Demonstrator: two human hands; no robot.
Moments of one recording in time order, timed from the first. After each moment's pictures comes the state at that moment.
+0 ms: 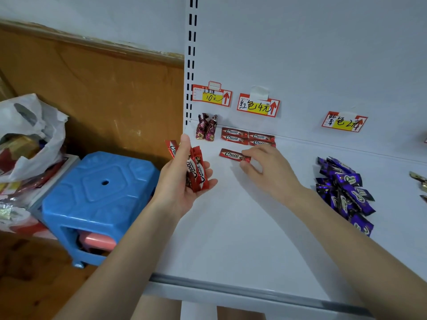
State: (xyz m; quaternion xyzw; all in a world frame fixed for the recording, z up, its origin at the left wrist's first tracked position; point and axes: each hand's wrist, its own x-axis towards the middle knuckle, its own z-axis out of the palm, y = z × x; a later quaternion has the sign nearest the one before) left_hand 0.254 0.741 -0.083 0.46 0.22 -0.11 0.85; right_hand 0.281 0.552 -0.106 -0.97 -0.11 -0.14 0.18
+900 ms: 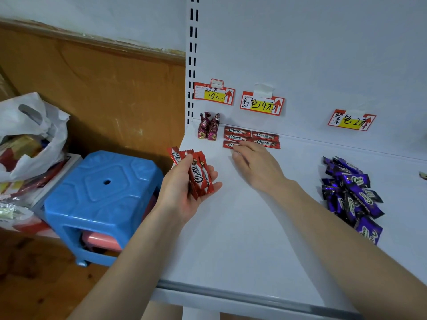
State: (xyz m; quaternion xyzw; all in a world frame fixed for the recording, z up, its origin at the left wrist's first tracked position) left_hand 0.255 0.737 -0.096 0.40 0.24 -0.13 0.88; right_hand 0.314 0.564 -0.126 -0.97 -0.14 -0.11 0.15
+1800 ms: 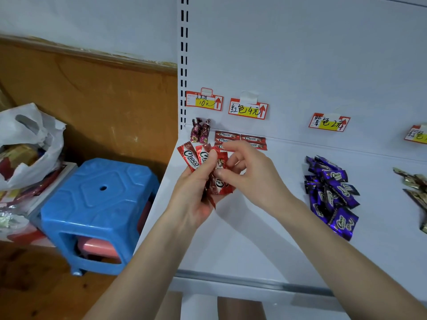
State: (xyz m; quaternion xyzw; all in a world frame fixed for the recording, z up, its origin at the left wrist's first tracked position) left_hand 0.229 0.714 -0.084 0.36 0.07 -0.17 0.91; right_hand 0.227 0.597 -0.061 -0.89 -0.10 -0.10 0.43
